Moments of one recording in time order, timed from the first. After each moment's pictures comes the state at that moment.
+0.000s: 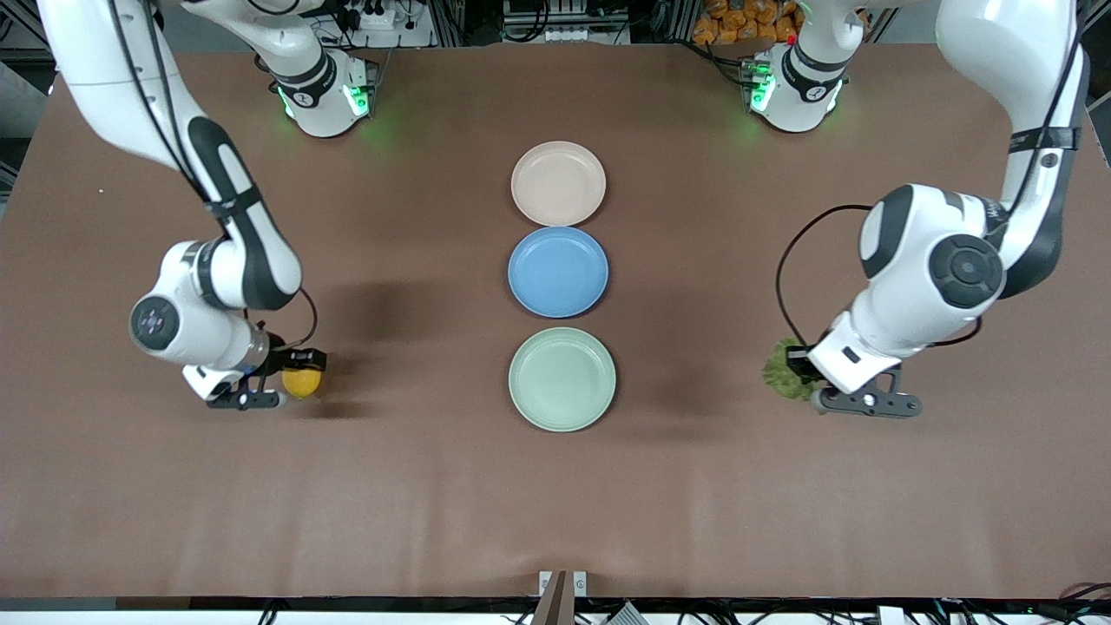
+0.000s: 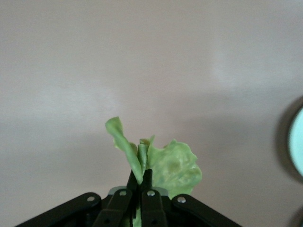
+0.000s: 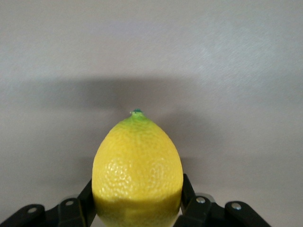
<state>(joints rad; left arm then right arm) -0.02 0.42 -0.27 -1.64 0.11 2.13 -0.20 0.08 0.52 -0.02 -1.94 0.13 2.40 -0.04</state>
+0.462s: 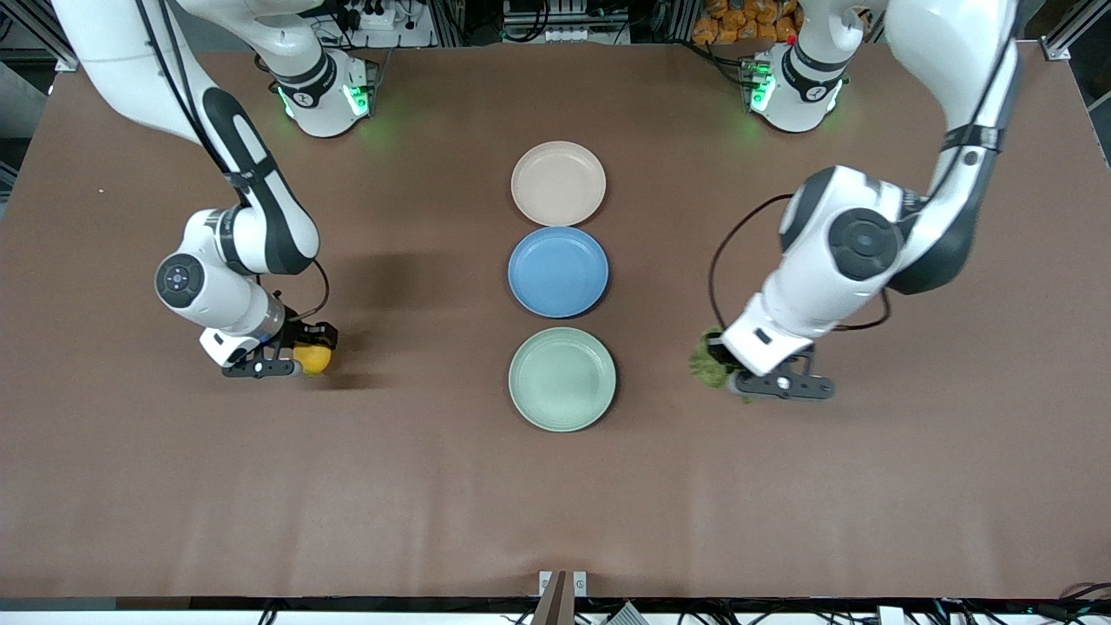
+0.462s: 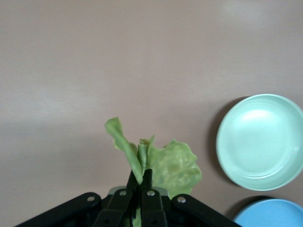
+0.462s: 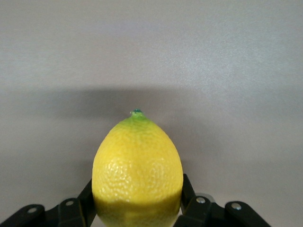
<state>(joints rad) -0.14 0.45 -0.32 -1.58 0.11 2.14 -0.39 0.10 0.42 -0.02 -2.12 0.13 2.50 -0.04</state>
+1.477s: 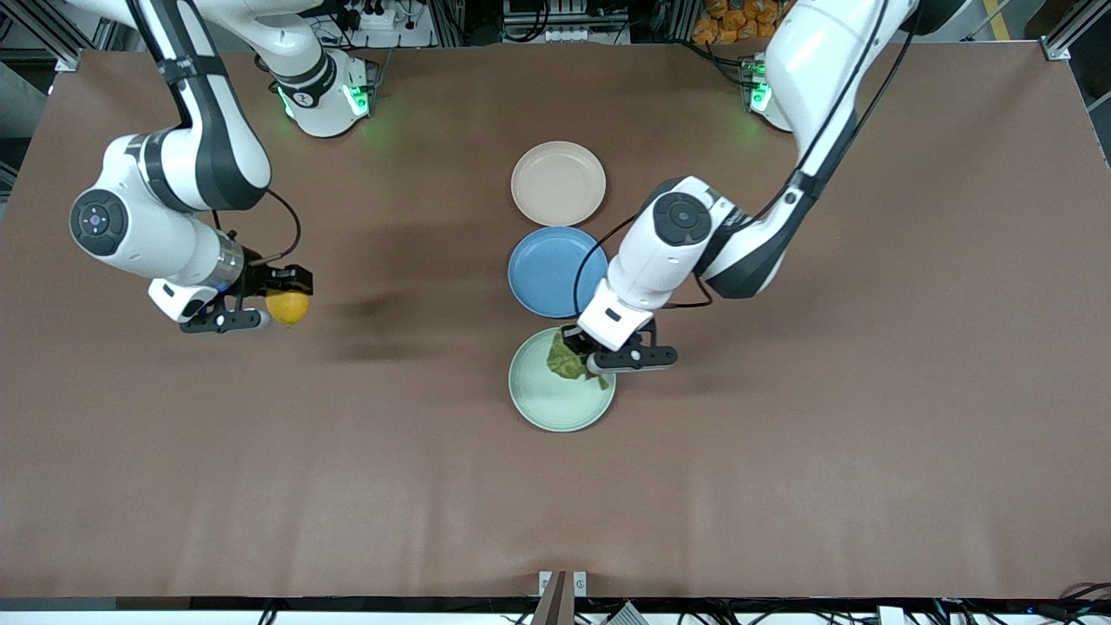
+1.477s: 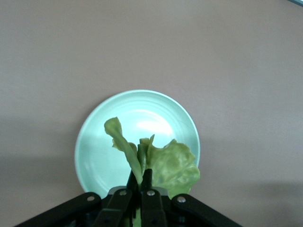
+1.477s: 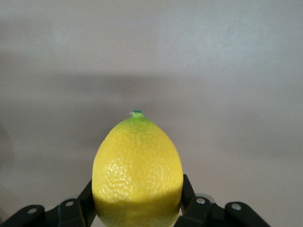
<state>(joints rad) -0.40 0.65 -0.32 -1.57 0.11 2.54 -0.85 0.12 0.11 -0.02 -2.13 0.14 2.08 -0.04</state>
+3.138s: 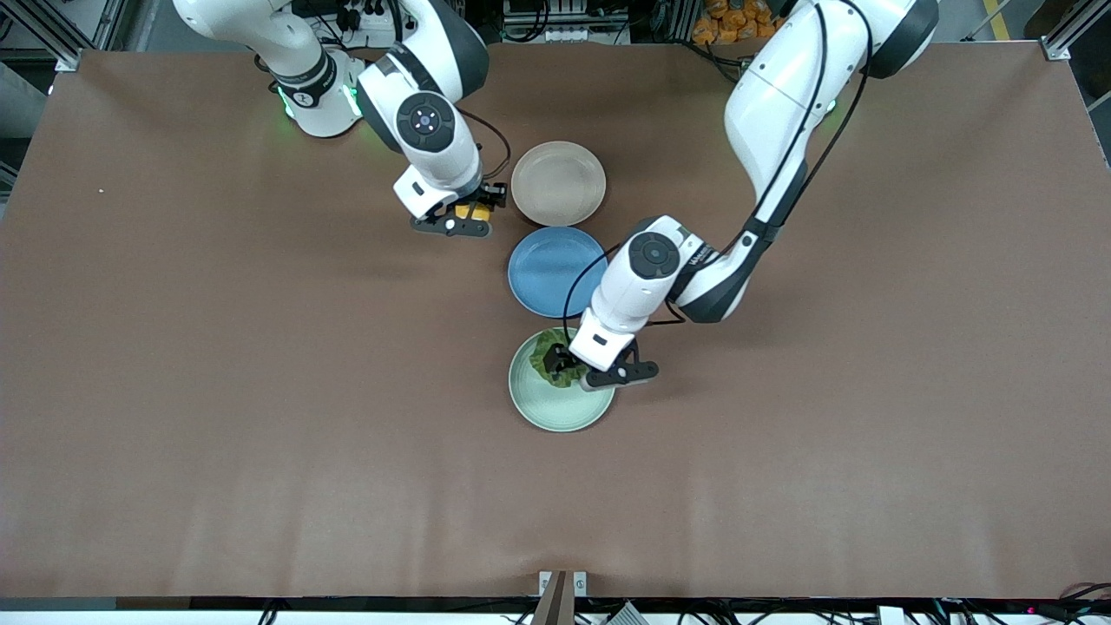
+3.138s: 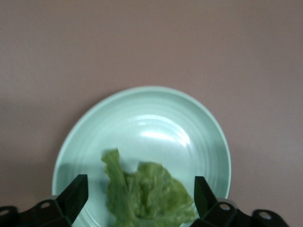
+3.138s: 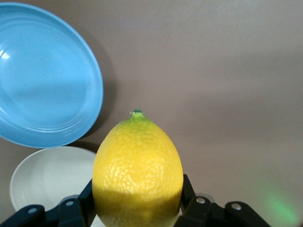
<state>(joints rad) -0.48 0.81 -0.22 -1.52 0.11 2.69 -0.95 0.77 0.14 0.00 -2.14 0.20 2.09 0.77</state>
